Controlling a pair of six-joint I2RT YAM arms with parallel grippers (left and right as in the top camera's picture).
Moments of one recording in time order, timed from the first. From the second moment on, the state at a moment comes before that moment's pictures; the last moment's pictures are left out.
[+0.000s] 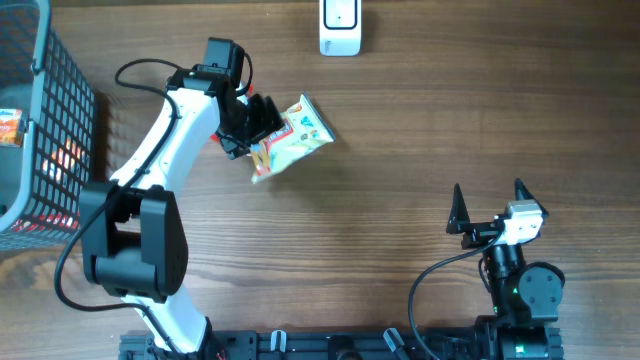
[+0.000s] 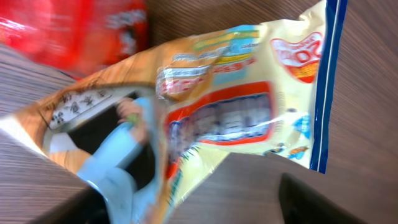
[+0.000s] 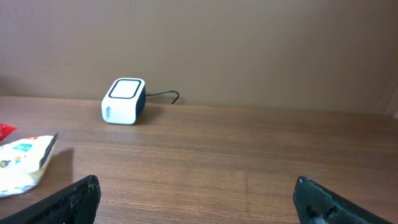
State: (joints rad) left arm -0.18 1.90 1.46 -0.91 0.29 -0.65; right arm 0.00 0.02 0.01 0.00 -0.07 -0.03
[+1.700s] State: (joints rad) left arm 0.67 1.72 1.85 -0.87 -0.17 -0.68; right arm 0.00 0.02 0.01 0.00 -0.07 -0.03
